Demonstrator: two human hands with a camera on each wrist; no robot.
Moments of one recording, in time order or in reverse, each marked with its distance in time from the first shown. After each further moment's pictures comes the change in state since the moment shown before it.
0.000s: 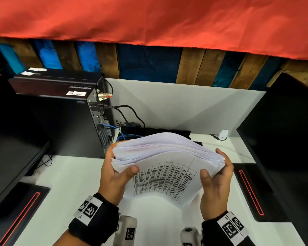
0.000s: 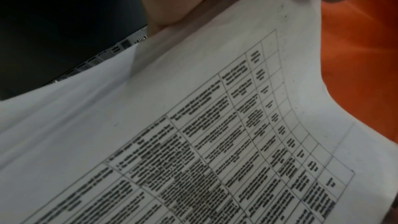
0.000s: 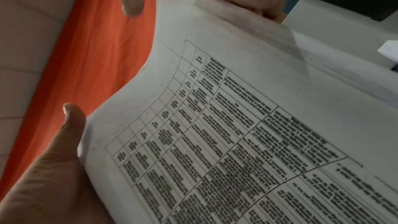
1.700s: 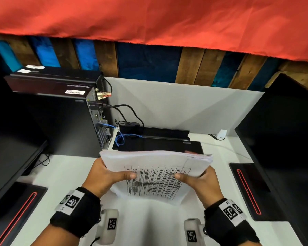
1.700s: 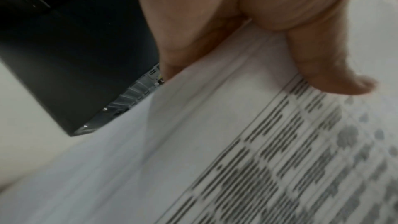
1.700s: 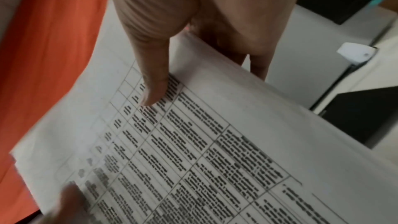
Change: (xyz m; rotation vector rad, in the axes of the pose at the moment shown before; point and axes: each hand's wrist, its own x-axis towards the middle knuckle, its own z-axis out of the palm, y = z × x) left_hand 0.018 -0.011 -0.049 0.214 -0.128 -0.269; right_hand 0.023 0.013 0.000 -0.104 -0.288 0.462
